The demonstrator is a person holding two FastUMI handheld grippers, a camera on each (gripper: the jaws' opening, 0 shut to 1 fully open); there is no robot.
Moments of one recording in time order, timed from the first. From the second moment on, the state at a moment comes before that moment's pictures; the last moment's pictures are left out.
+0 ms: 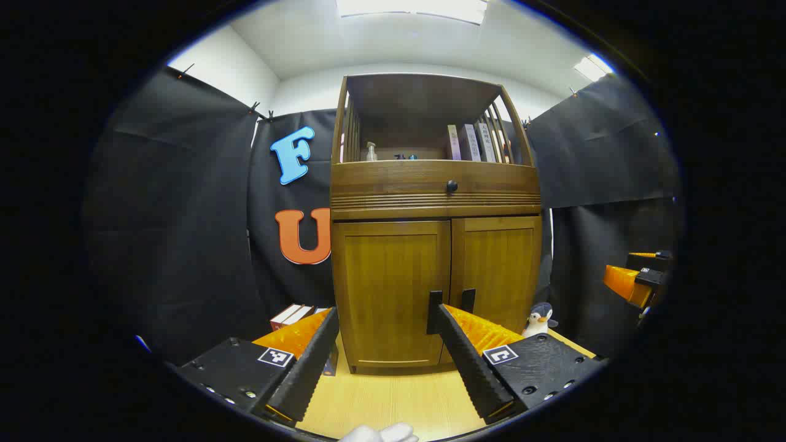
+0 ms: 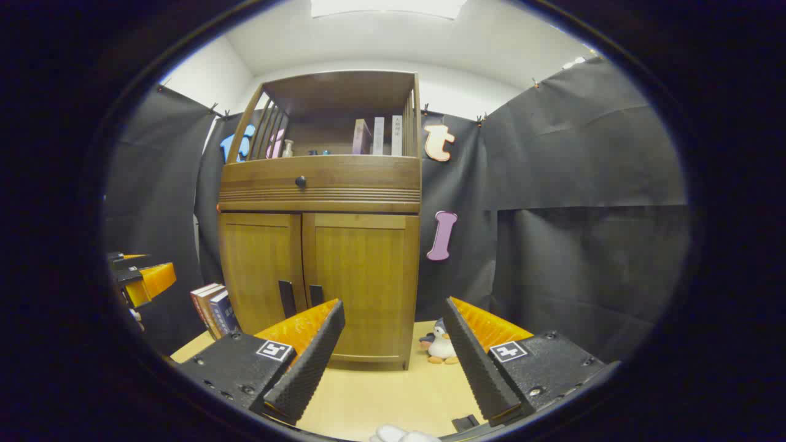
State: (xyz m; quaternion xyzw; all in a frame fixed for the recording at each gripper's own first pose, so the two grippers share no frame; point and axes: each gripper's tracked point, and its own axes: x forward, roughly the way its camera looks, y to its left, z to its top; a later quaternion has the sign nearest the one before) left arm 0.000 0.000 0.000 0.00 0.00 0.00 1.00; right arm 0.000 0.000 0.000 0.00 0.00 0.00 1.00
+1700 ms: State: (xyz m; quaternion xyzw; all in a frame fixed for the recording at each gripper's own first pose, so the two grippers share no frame) left arm -0.015 0.015 0.000 0.01 0.01 0.01 1.00; right arm 0.078 0.045 -0.020 -0.01 0.01 0.02 1.00
